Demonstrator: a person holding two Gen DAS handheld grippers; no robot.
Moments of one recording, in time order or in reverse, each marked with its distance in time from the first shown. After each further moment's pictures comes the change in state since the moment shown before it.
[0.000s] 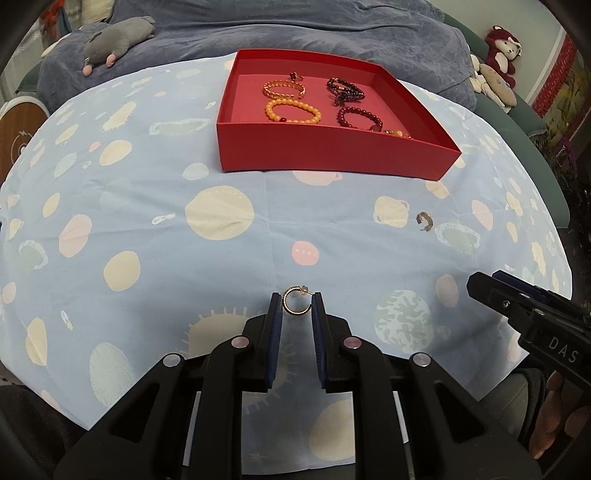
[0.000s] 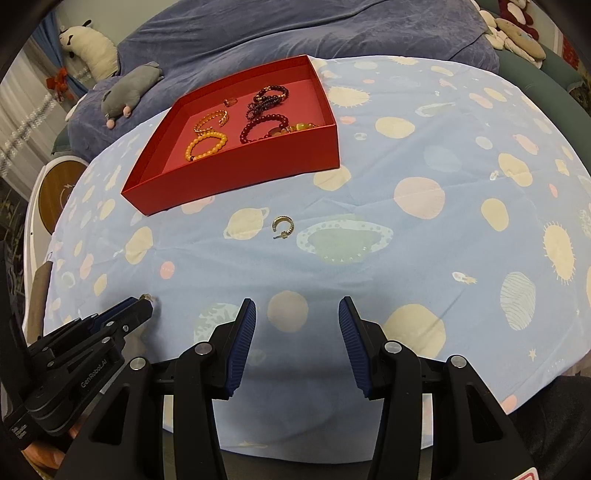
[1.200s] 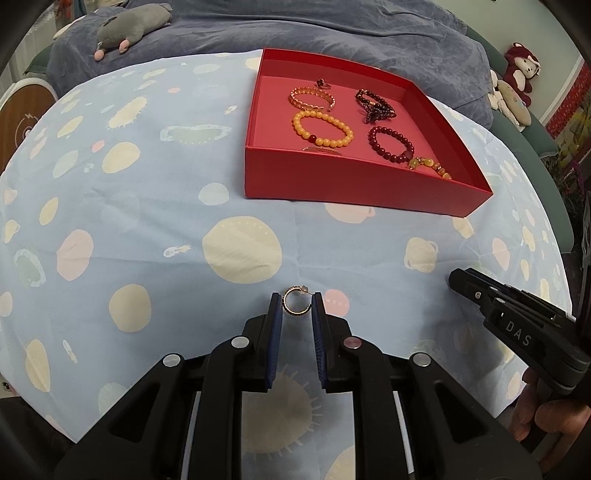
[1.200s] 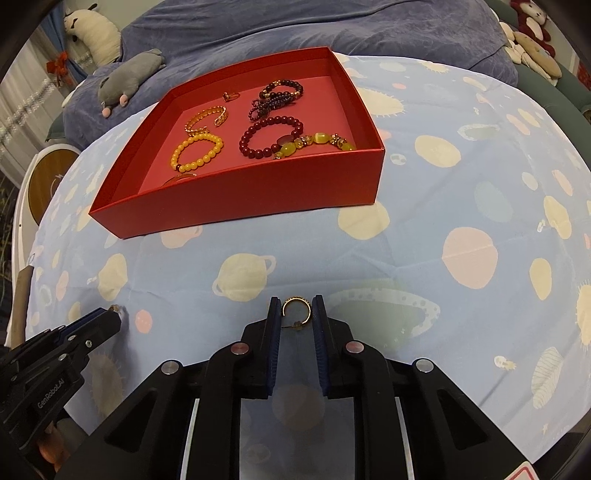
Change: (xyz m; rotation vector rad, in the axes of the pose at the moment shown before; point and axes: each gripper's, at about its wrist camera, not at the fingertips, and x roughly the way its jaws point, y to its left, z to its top) left arm 0.015 0.020 0.030 -0.067 0.010 -0.001; right arm 0.041 0.011 0.034 -0.040 0.008 -0.015
